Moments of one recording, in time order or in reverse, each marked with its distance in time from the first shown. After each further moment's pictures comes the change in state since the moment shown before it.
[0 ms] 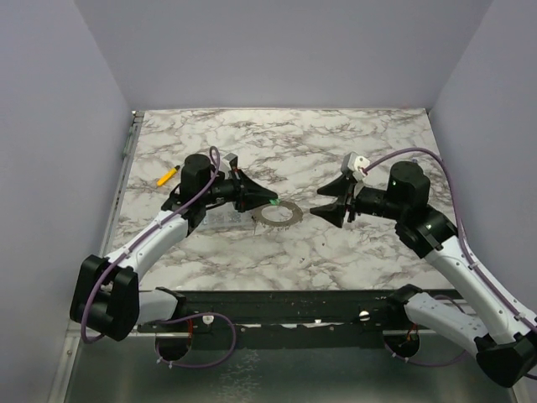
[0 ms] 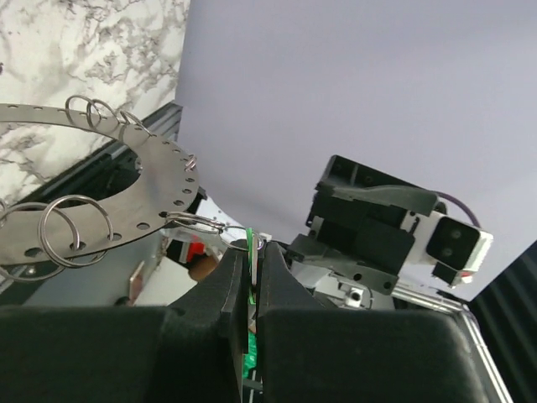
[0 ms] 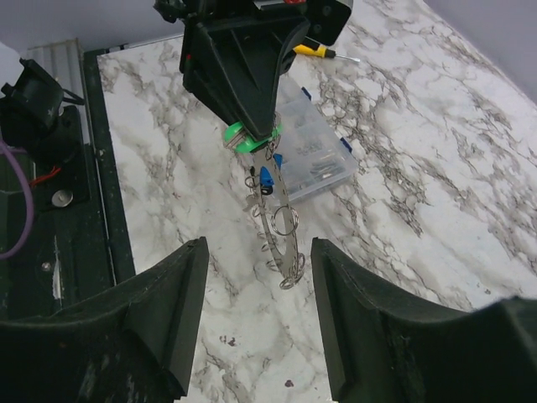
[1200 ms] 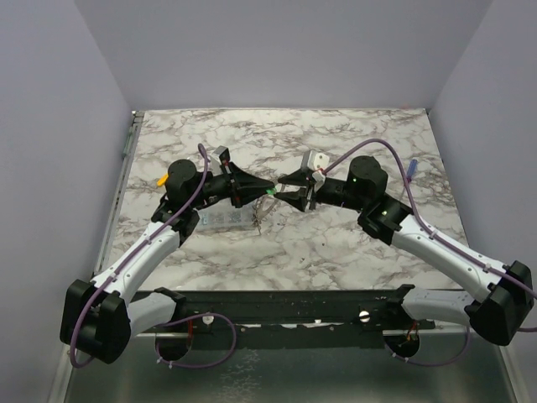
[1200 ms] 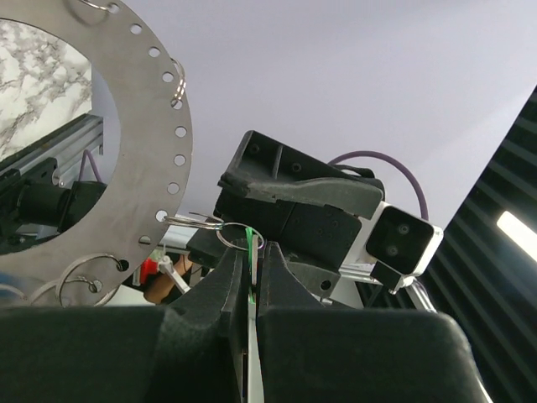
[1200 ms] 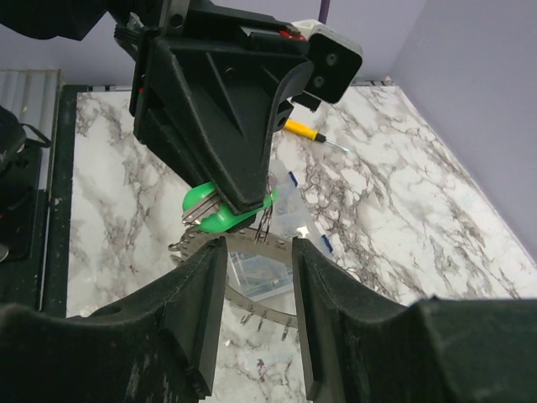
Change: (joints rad) left arm -0.006 -0.150 -0.035 0.173 -0.068 -0.244; right arm 0.230 0.258 0.013 0.423 0.142 -0.054
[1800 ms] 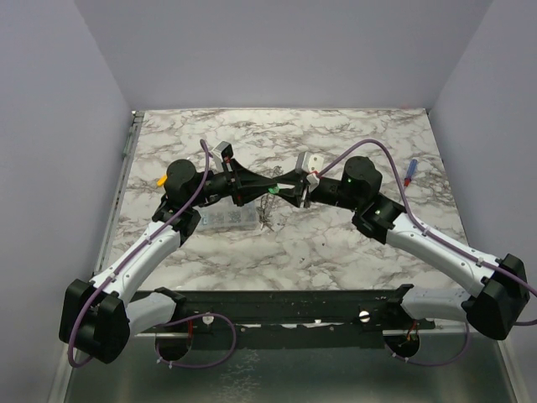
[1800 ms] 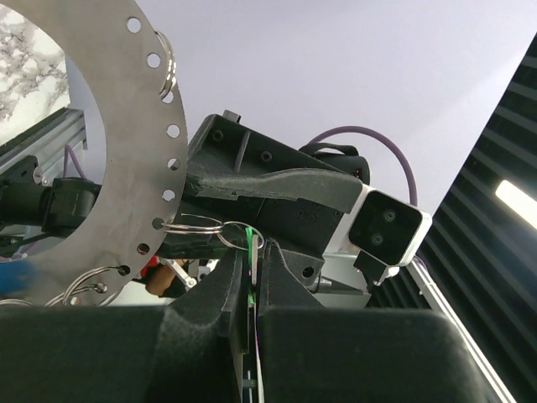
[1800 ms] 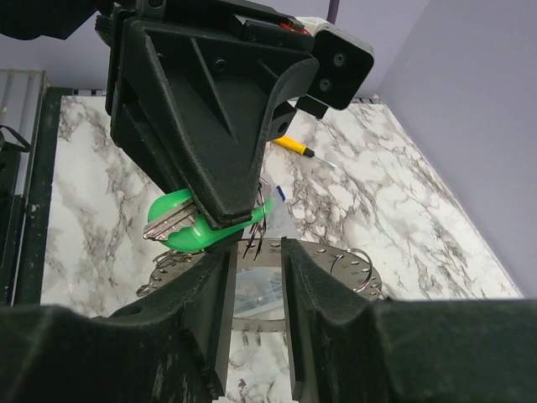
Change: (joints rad) left arm -0.026 0.000 0.017 0.076 0.001 -0.025; right arm 0.022 0.045 0.000 0.086 0.025 -0.041
